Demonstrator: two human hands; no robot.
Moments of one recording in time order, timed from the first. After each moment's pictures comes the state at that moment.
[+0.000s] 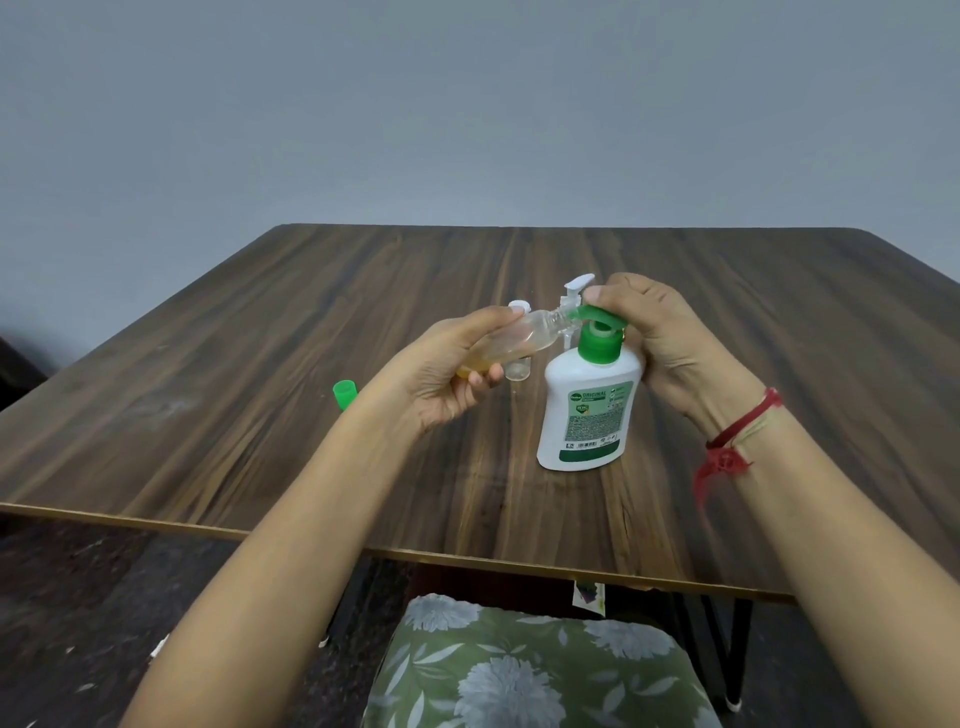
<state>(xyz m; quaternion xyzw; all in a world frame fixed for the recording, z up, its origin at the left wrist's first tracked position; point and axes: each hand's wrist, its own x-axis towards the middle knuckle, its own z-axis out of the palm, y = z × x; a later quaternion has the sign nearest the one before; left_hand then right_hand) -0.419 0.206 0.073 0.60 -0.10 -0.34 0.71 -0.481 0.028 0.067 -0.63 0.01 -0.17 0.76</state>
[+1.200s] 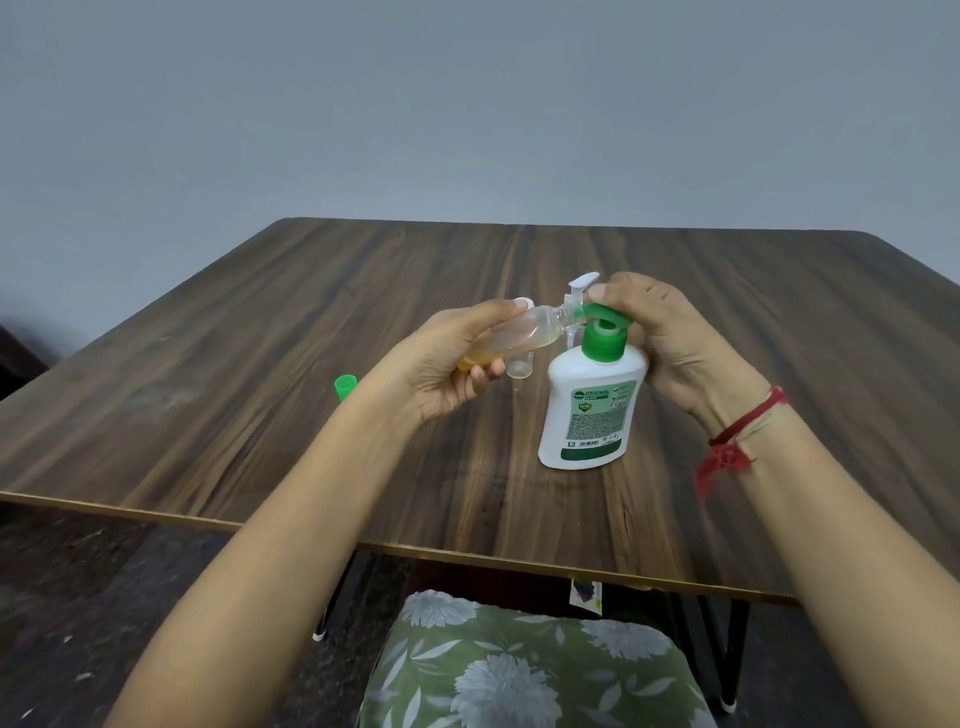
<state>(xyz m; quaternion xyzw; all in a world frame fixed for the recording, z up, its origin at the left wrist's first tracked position) -0.421 0.206 0.078 0.63 -0.11 -0.32 0.70 -0.477 0.021 0.065 -0.66 0.01 -0.13 0.74</state>
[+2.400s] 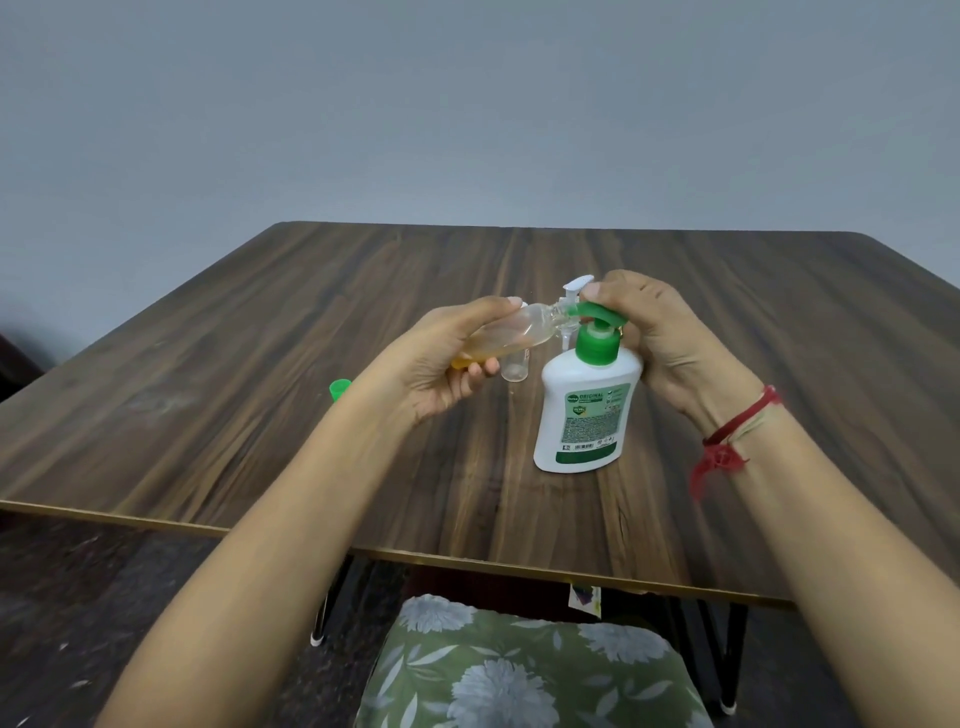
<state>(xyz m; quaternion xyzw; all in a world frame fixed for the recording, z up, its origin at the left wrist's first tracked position) -0.420 0.205 0.080 0.62 -0.10 -0.32 0.71 -0.474 0.018 0.064 -0.66 0.01 -0.14 0.74</state>
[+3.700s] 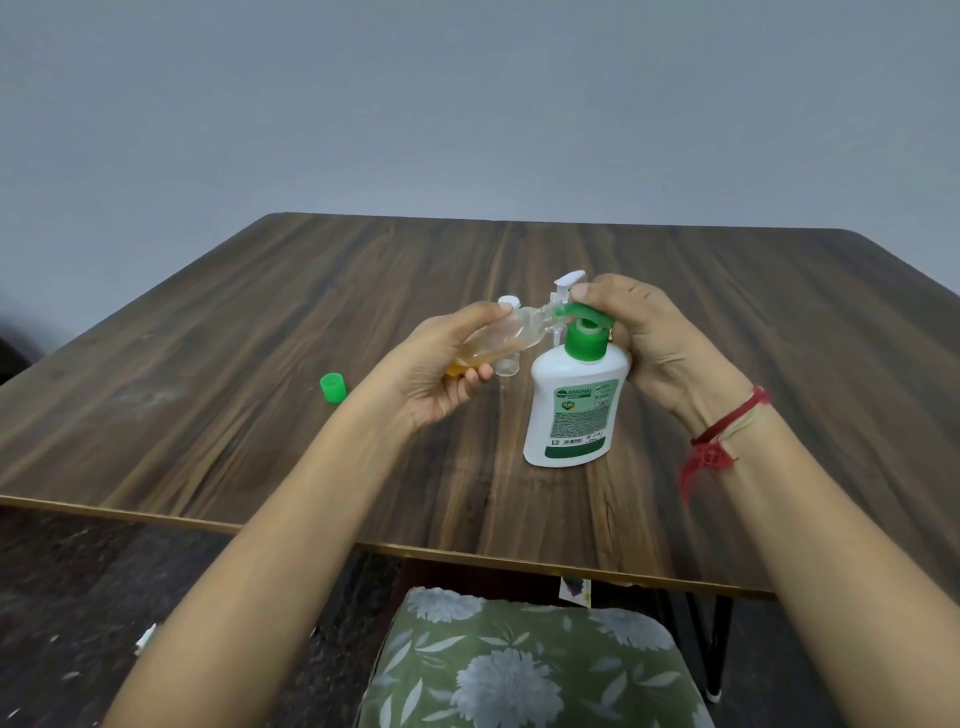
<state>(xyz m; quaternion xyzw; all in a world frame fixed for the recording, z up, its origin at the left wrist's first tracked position) -0.424 0.202 0.070 0.60 -0.08 -0.31 0.73 -0.476 0.019 0.064 -0.66 0.02 -0.12 0.74</state>
